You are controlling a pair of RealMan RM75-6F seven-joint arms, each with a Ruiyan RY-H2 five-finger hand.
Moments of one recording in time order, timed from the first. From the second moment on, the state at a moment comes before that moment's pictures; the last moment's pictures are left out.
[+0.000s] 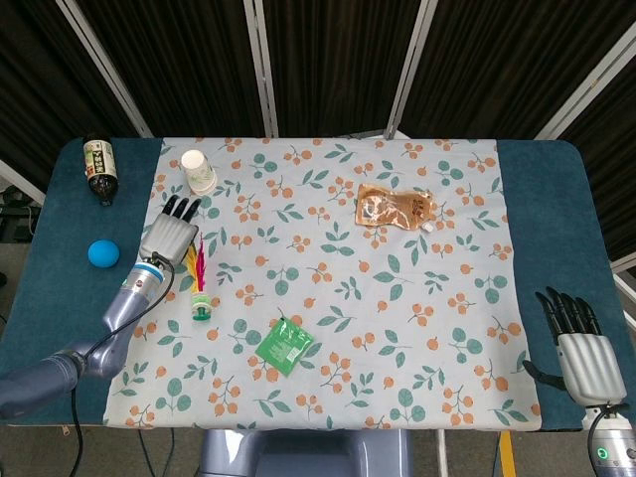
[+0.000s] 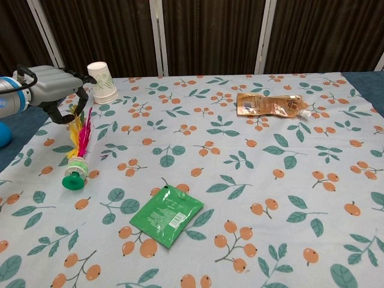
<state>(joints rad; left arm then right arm) -0.83 -1.52 -0.13 -1.13 1.02 0.81 0.58 0.08 -1.11 0.04 -1.65 -1.49 1.44 -0.07</state>
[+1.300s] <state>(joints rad) -0.86 -1.27 -0.16 -1.67 1.19 0.99 0.65 0.08 -1.11 0.04 -1.65 -1.49 1.44 -0.08</state>
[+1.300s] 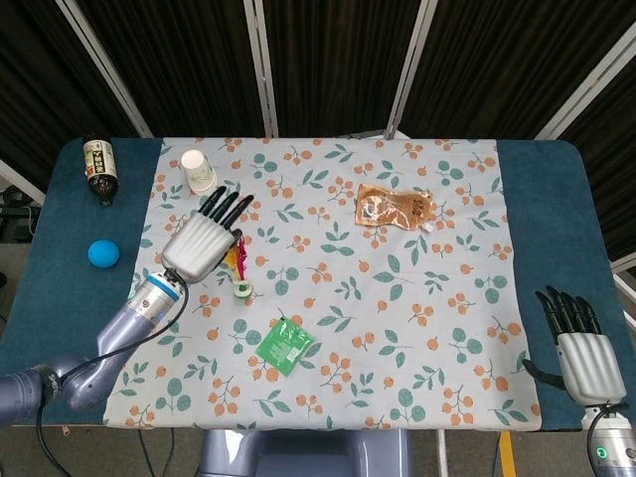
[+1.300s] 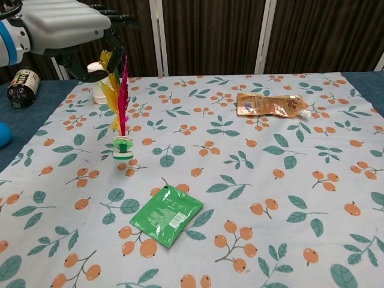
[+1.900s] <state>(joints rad) -0.87 -1.36 -0.16 -1.71 1.16 1.02 0.69 0.08 -1.11 0.04 -1.65 -1.49 1.44 -0.08</state>
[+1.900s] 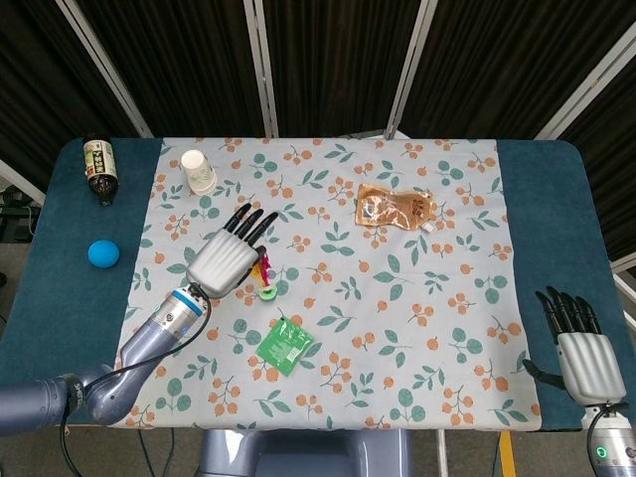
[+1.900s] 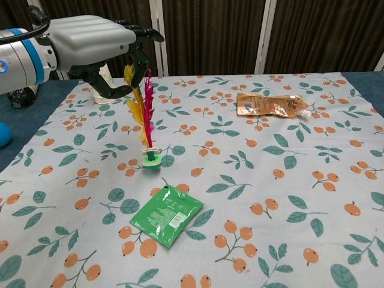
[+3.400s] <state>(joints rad) -0.54 -1.14 0.00 -1.94 1.41 1.38 0.47 0.08 -1.12 0.04 -1.64 -1.51 1.44 -0.10</state>
